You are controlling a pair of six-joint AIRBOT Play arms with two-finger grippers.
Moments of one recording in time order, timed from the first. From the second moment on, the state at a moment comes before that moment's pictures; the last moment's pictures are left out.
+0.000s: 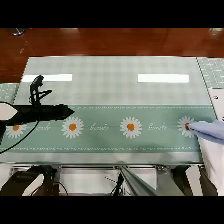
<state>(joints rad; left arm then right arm) -0.06 -0.82 0.62 0.88 -1.00 -1.37 -1.04 -0.74 1.31 -1.47 1.85 1.67</state>
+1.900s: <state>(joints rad) -0.08 -1.05 1.02 1.26 -1.10 -1.46 0.15 -1.32 1.28 -1.73 1.29 1.82</state>
